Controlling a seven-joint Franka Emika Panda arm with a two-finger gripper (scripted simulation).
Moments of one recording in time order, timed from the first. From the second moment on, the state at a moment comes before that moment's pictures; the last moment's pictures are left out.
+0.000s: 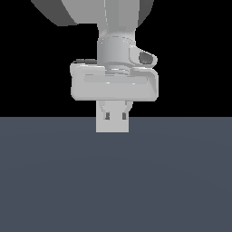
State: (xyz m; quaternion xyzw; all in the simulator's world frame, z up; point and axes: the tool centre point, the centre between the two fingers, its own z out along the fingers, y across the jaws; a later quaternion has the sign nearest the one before) arm -0.013 0.002 0.100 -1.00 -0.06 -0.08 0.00
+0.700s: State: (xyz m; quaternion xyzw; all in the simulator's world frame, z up) arm 0.022 0.006 0.100 -1.00 -0.06 -0.08 0.00
